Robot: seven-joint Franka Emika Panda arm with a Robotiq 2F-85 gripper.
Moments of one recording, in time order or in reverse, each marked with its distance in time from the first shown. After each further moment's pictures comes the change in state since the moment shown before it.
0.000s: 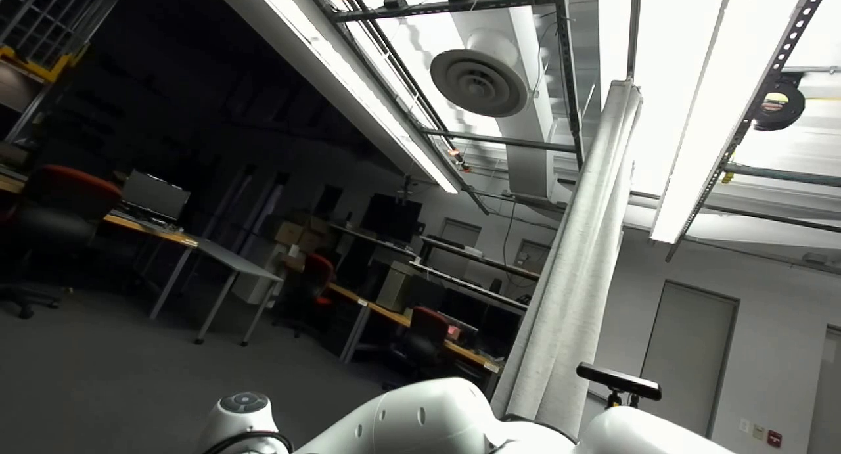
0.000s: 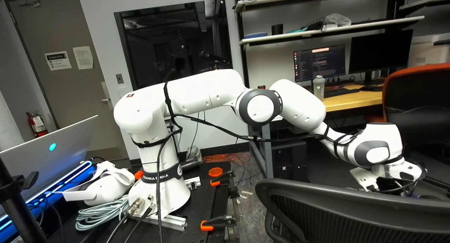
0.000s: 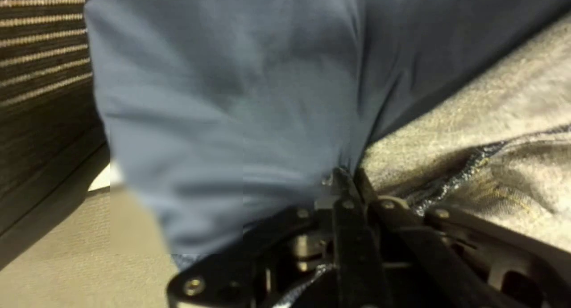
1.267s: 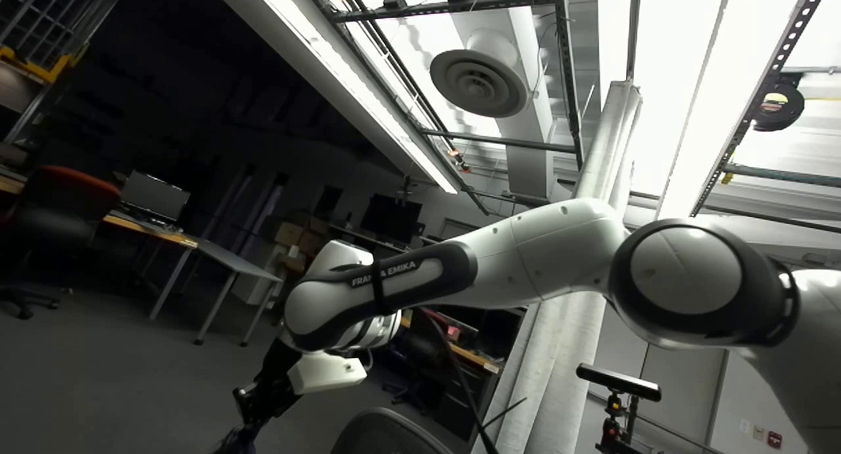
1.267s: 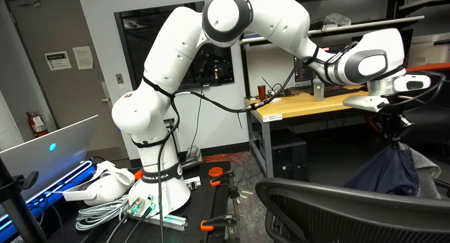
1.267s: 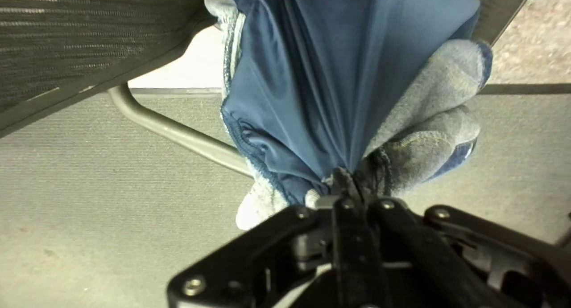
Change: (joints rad) arm -0.046 -0.793 0.124 -0.688 -0.006 -0.024 -0.392
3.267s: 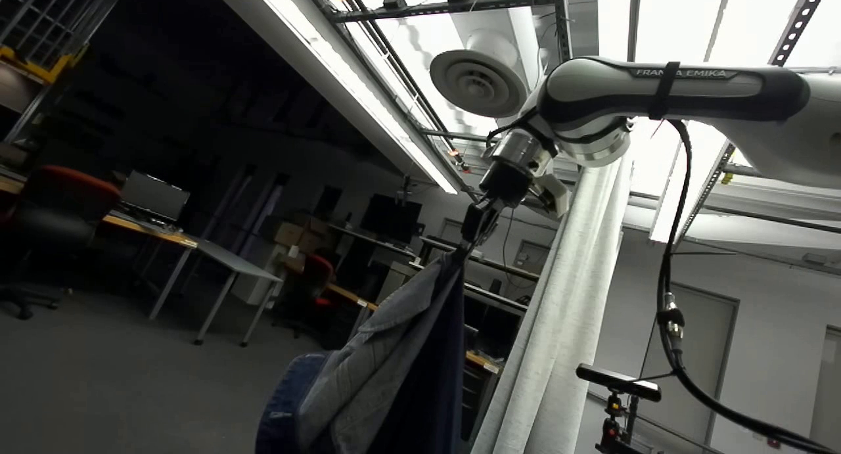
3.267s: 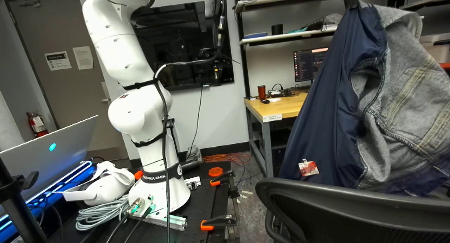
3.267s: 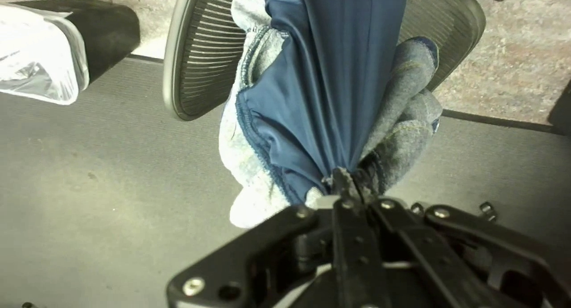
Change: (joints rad) arm -0.115 -0.850 -0.011 -0.174 0.011 -0.591 -0.349
